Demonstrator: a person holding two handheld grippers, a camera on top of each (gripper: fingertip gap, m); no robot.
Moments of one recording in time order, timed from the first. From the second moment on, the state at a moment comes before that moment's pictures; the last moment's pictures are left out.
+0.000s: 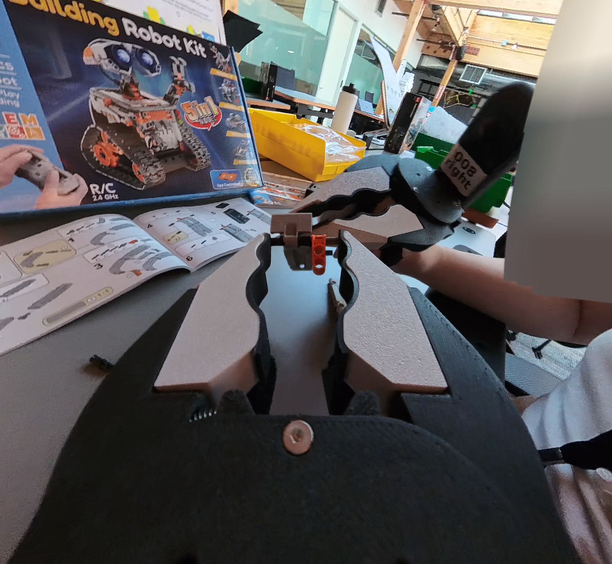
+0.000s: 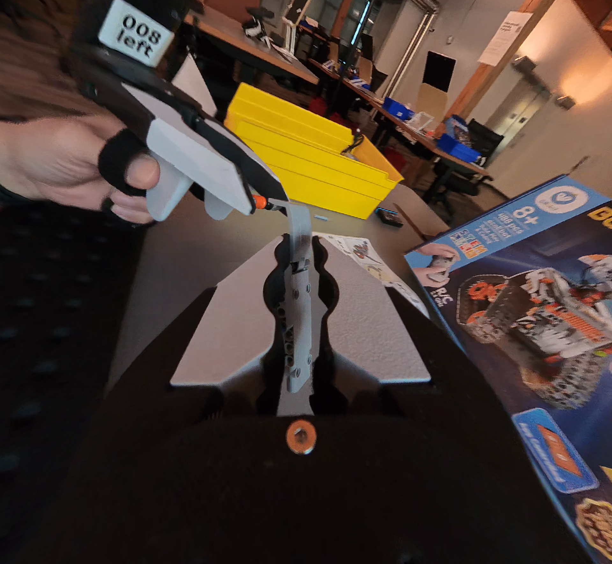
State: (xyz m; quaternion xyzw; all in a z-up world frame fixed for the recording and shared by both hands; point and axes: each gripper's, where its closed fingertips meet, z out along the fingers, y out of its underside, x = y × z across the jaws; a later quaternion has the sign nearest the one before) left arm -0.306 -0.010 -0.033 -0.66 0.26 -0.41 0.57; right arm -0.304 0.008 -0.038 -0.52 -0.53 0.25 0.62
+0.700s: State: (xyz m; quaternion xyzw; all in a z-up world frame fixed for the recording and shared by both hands) left arm -0.316 -0.011 -0.026 -0.62 0.25 -0.44 0.60; right arm -0.289 0.027 -0.038 -0.50 -0.55 0.23 0.63
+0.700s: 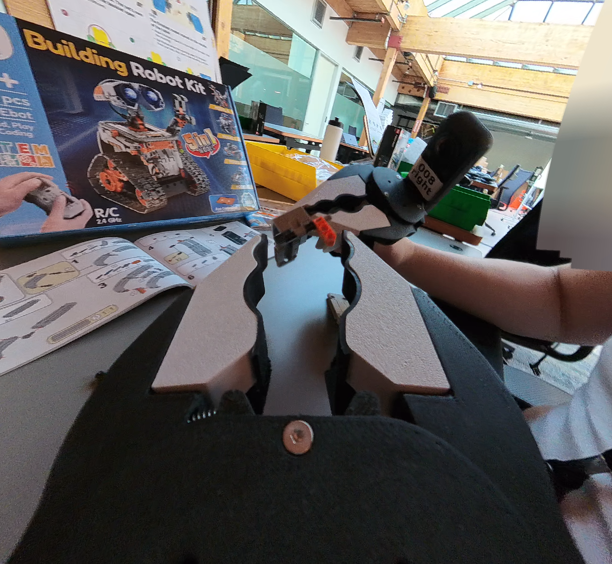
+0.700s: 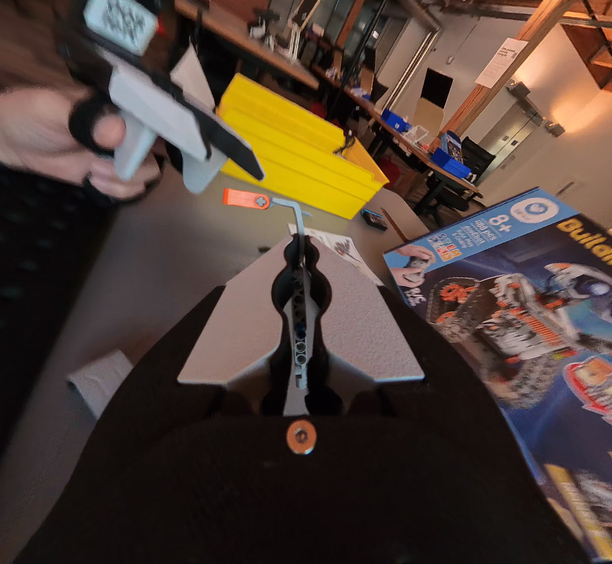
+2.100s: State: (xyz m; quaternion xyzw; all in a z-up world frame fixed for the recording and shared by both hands) left arm -0.363 0.034 -0.044 -0.67 0.11 -0.42 0.60; right arm -0.302 0.080 -0.098 -0.45 -0.66 0.01 0.60
